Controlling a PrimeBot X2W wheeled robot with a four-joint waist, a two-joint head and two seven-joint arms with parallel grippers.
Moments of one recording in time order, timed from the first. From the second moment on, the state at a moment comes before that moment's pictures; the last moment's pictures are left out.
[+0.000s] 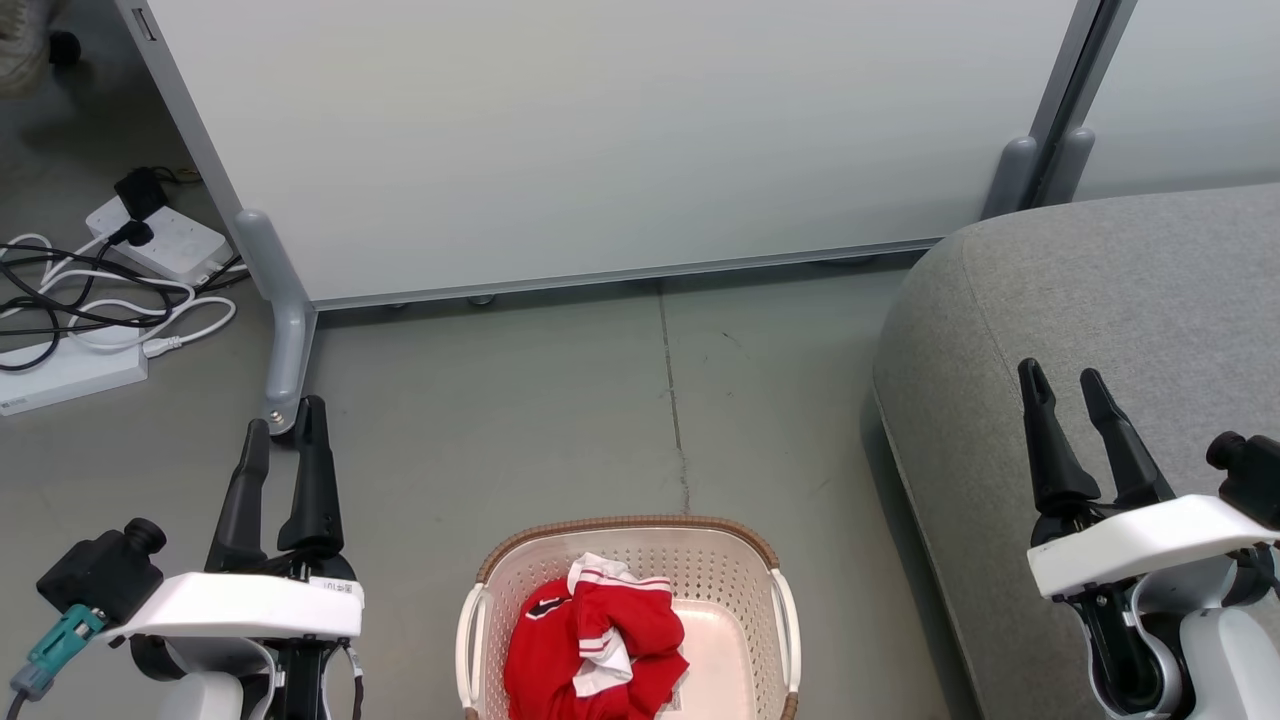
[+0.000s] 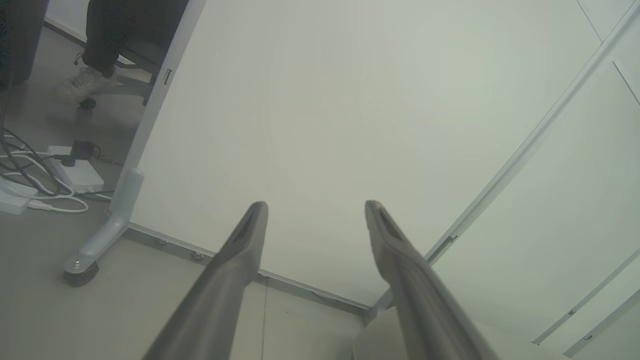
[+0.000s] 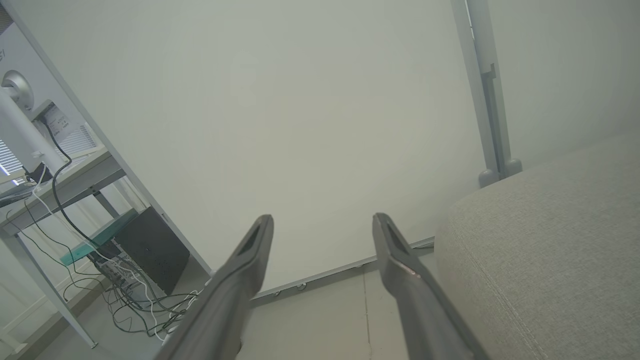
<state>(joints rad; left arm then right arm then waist) -0.11 0.09 -0.03 0.17 -0.75 -0.06 -0.20 -0.19 -0.06 0.00 0.16 0.56 0.13 -0.04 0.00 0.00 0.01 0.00</state>
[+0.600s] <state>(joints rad) -0.11 0.11 -0.03 0.21 -0.55 -0.05 -0.22 -0.17 -0.06 0.02 0.19 0.34 0.13 -0.11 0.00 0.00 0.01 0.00</state>
